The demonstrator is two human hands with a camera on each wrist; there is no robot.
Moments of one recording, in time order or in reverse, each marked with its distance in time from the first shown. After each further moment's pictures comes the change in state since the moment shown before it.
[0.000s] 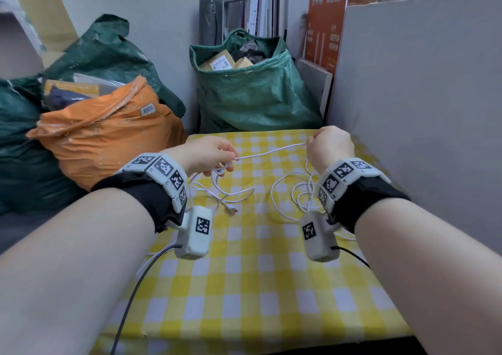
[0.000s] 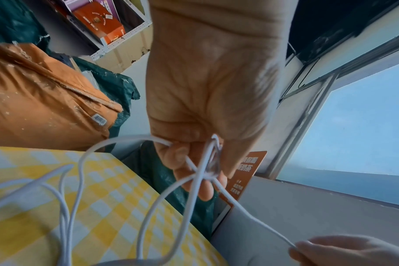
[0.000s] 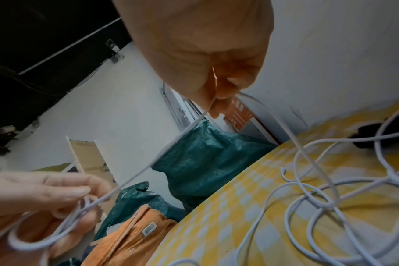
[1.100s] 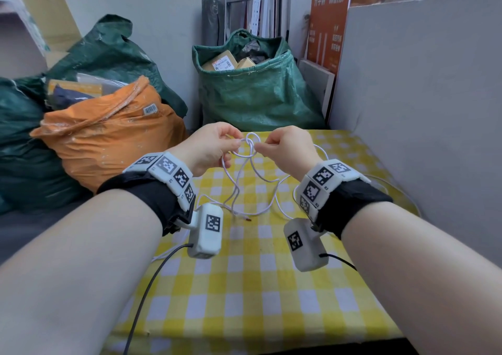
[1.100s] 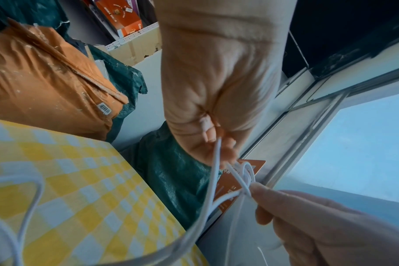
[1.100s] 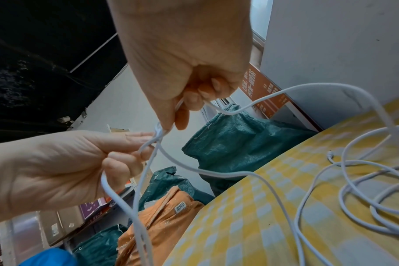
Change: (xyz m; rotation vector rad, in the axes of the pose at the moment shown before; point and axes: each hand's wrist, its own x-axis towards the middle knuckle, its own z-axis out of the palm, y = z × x) left_hand 0.002 0.005 0.004 -0.526 0.132 0.064; right_hand -0.027 -0.038 0.020 0.185 -0.169 -0.423
